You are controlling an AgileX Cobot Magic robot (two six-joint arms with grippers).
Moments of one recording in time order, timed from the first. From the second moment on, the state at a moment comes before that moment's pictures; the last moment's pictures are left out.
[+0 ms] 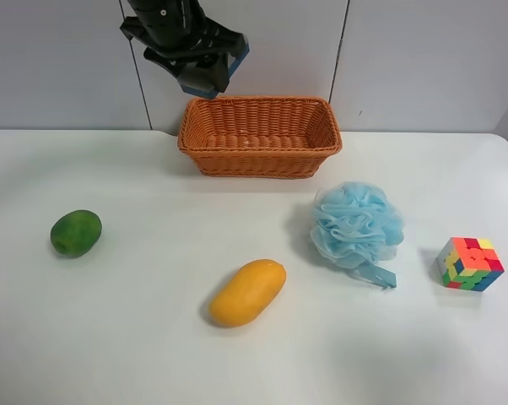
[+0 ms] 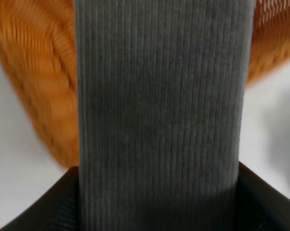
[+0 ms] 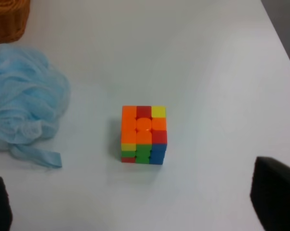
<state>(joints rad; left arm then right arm) -0.50 2.01 -1.94 0.00 0.98 -0.03 -0.03 -0.01 -0.48 -0.02 1.05 0.04</state>
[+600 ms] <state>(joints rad) -0.50 2.33 -2.07 0.00 0.75 -0.02 -0.03 -0.01 -0.48 -0.02 1.05 0.04</state>
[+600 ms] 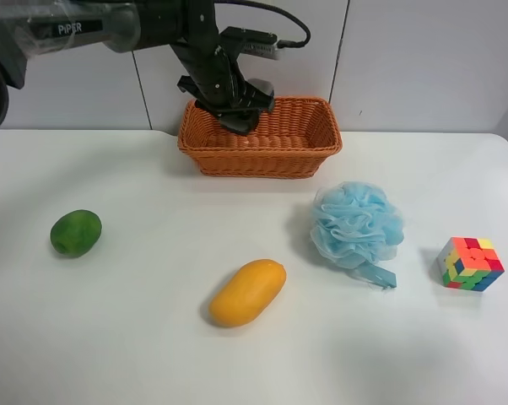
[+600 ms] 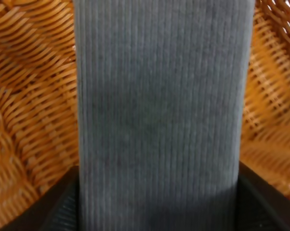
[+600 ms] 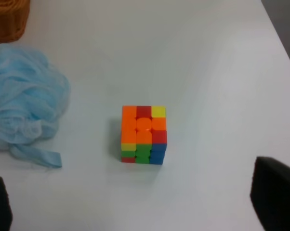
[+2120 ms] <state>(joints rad) -0.50 1.68 -1.72 0.07 1.16 0.01 -0.03 -0.01 -0.48 -0.02 1.05 0.04</state>
